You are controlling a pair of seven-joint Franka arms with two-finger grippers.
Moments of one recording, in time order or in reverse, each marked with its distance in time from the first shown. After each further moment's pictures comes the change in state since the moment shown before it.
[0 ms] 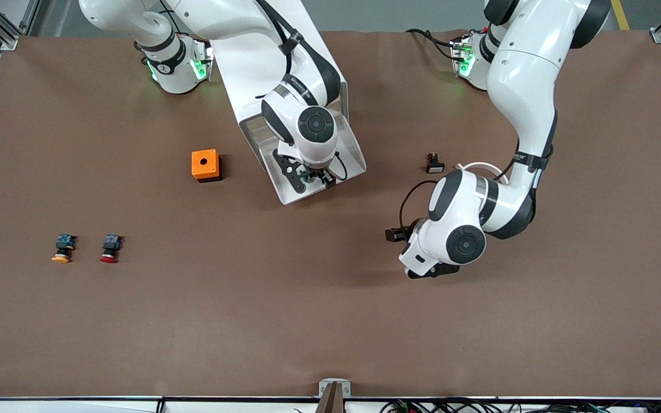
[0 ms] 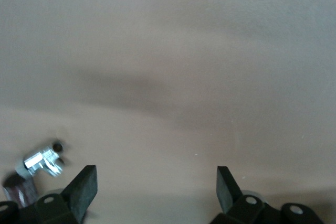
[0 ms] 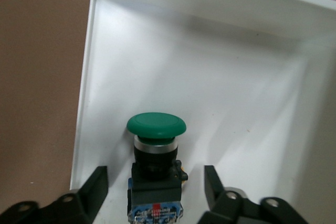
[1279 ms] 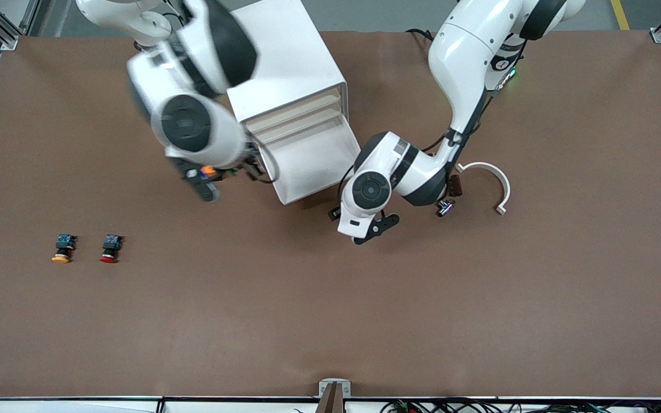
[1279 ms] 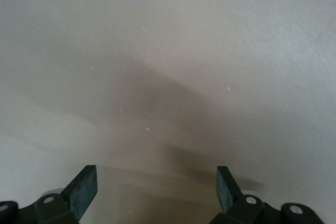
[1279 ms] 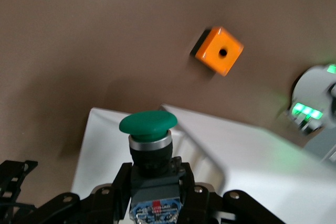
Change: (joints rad) left arm -0.263 0.001 -0.002 -0.057 0.003 0.194 -0.531; right arm -0.359 -0.182 -0.038 0.374 0.040 -0.736 -0.516
